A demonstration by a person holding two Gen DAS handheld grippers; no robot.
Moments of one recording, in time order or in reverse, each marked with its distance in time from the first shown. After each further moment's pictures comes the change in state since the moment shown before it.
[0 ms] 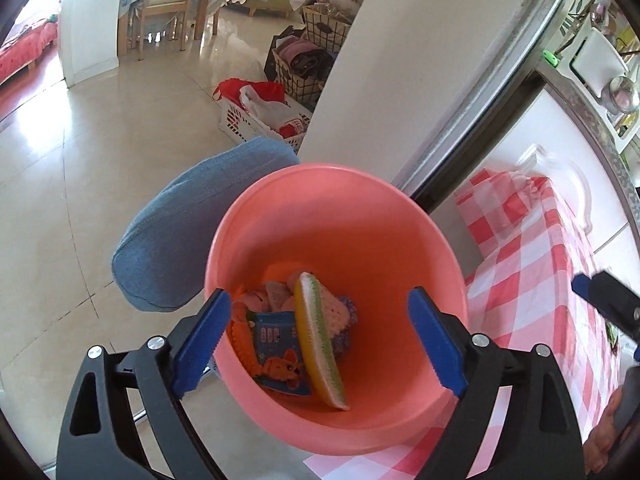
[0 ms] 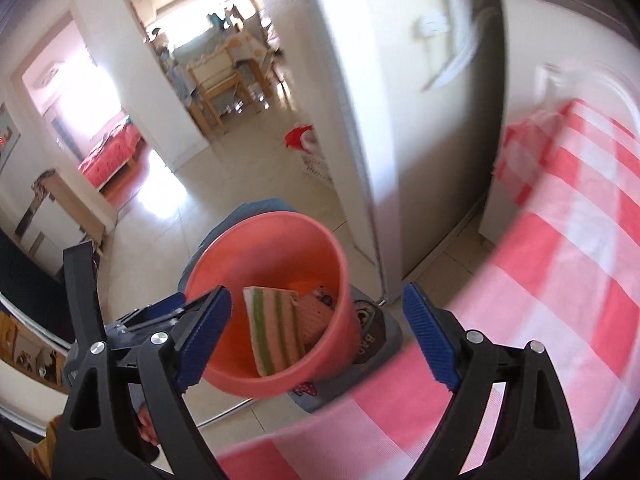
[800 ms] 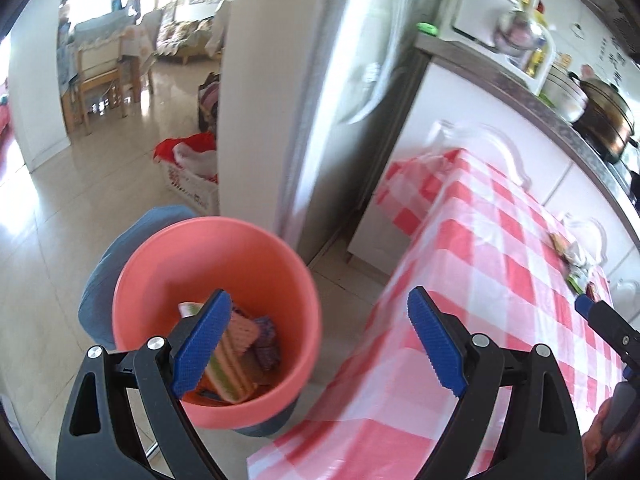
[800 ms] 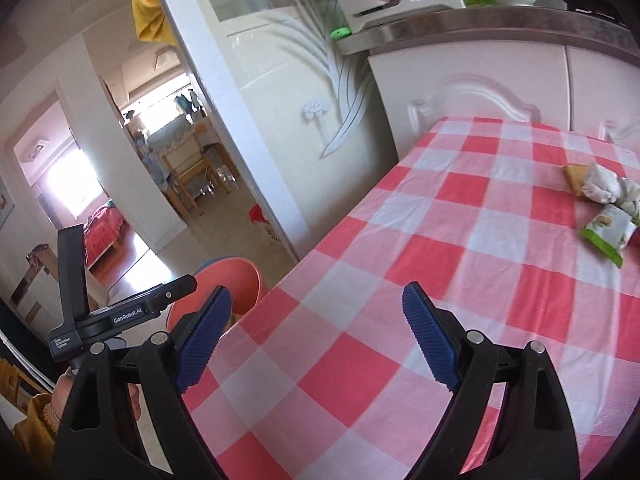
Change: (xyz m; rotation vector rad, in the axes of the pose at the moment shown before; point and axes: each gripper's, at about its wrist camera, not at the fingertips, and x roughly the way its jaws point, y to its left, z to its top) left arm -0.060 -0.130 -0.019 0.265 -0.090 -0.079; right arm -0.138 -0.101 -0.073 0.149 -0.284 -0.060
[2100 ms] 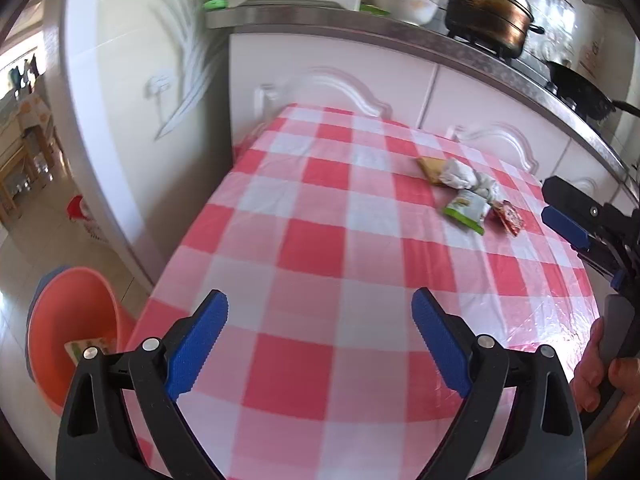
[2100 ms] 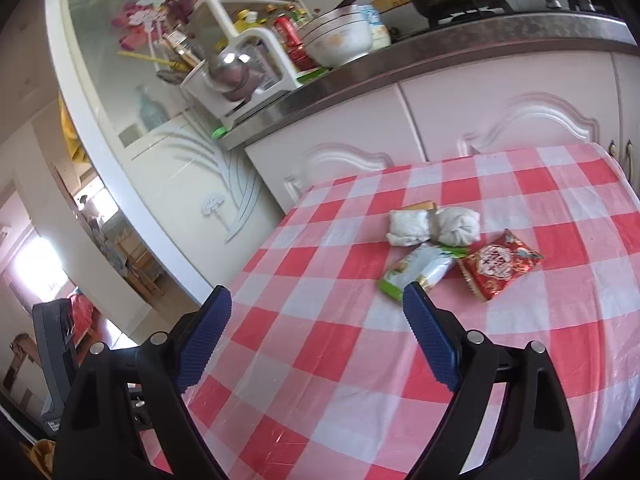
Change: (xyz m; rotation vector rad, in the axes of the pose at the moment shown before) left arm 0.004 -0.213 -0.030 0.336 0.079 -0.171; right arm -0.114 -0.144 0.013 0.225 -0.222 -0.159
